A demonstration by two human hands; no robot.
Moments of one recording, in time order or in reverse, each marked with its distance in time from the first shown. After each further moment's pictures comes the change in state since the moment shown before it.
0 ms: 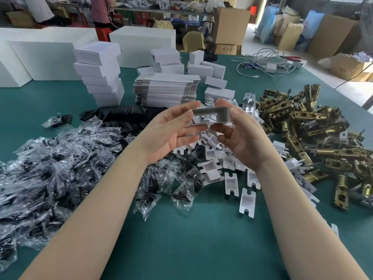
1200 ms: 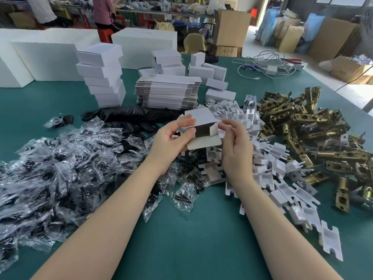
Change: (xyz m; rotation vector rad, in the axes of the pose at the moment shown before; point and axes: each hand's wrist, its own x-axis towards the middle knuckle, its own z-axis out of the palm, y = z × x) left_hand 0.011 -0.055 -0.014 0.284 0.302 0.255; right_hand -0.003 0.061 0.009 -0.771 0.468 -0.499
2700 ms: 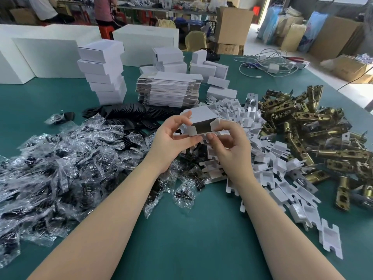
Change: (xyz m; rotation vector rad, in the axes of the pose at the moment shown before) left_hand -0.003 -0.002 -0.003 -0.018 -0.070 0.064; right_hand 0.001 -0.004 0.000 0.153 -0.139 -0.036
